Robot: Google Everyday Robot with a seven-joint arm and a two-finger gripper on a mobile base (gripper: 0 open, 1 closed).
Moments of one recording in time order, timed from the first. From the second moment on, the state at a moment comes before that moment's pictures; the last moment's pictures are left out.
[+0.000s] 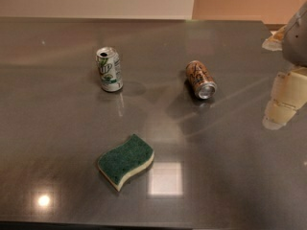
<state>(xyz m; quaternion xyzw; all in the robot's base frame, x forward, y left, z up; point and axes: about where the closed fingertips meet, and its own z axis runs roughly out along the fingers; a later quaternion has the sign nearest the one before) 0.438 -0.217 0.976 -0.60 0.78 -0.03 0.16</state>
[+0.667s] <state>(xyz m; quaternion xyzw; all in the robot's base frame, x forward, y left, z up) 0.442 -0.218 0.978 -0.60 0.78 -0.04 0.15</state>
